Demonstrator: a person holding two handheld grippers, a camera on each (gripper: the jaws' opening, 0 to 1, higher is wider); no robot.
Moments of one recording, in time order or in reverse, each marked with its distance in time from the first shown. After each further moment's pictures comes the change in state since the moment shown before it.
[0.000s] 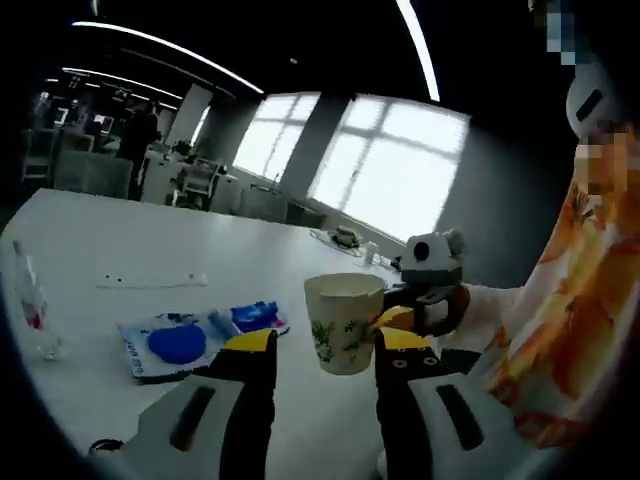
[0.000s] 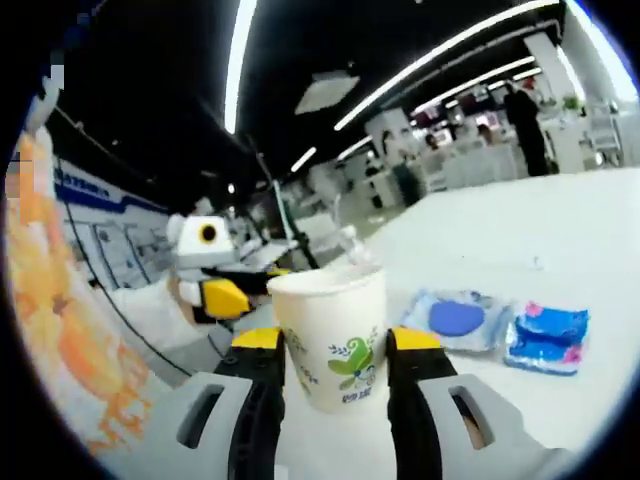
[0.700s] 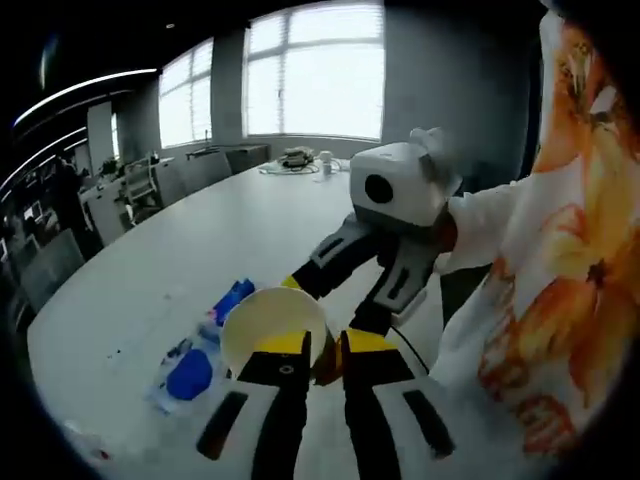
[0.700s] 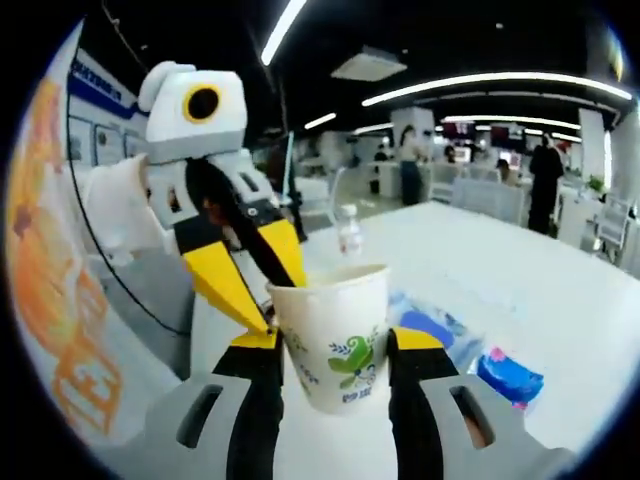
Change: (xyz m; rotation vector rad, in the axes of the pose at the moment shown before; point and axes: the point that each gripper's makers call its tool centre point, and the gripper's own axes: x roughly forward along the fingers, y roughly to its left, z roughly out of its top) left arm 0.045 -0.032 -0.027 0.335 0.394 -0.115; right arm 0.014 0.005 -0.006 -0.267 0.114 -0.046
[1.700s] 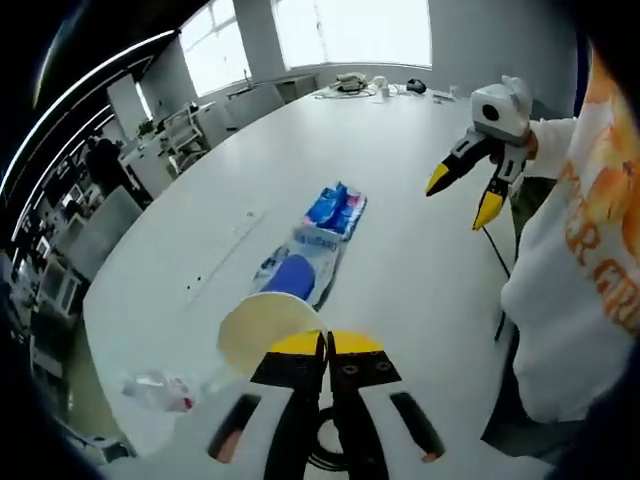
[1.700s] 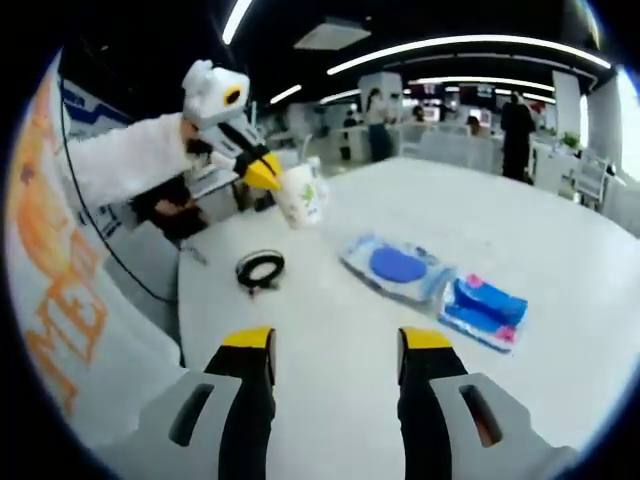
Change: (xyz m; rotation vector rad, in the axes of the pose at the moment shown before) left arm -0.064 0.132 -0.089 0.025 0.342 0.234; right arm -0.044 -0.030 -0.077 0.174 0.137 -0.124
